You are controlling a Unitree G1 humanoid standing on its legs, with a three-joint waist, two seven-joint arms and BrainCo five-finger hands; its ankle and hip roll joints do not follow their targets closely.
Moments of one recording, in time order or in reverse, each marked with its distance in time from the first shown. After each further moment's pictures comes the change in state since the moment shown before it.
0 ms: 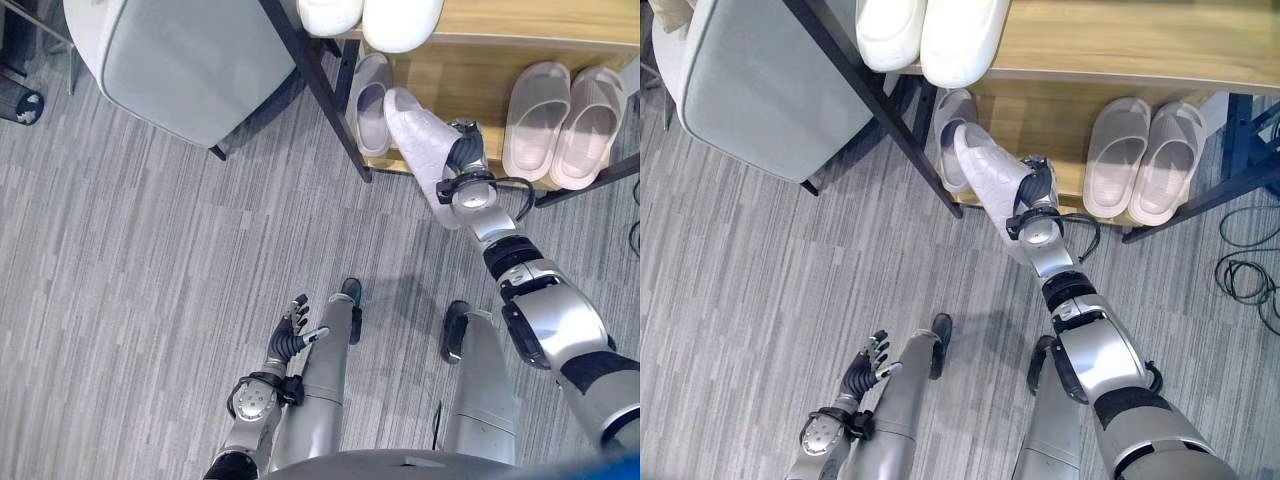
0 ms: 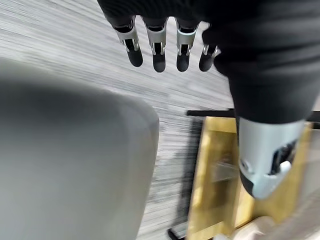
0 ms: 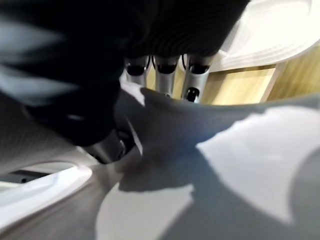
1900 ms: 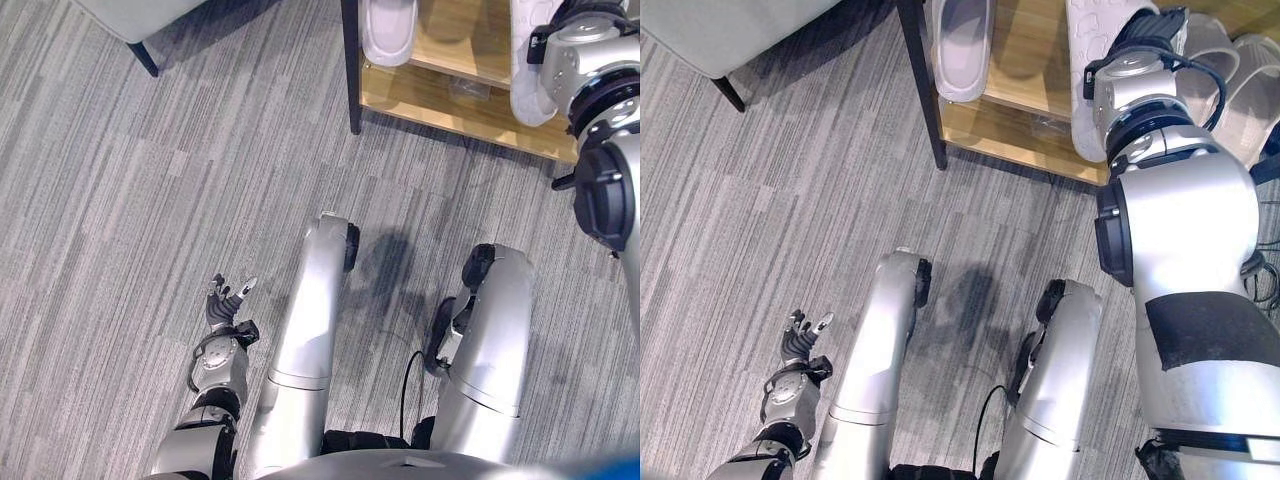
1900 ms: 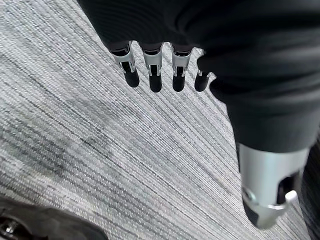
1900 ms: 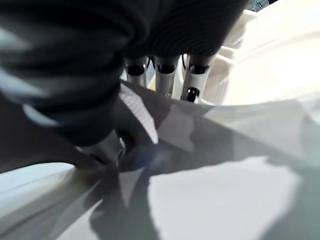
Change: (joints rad) left arm -0.341 0.037 0.371 0.352 -0.077 0.083 0.219; right arm -0.801 -0.187 -0.012 0.650 0.150 0.205 -0.128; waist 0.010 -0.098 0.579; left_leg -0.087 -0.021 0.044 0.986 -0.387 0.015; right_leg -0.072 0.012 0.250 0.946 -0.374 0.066
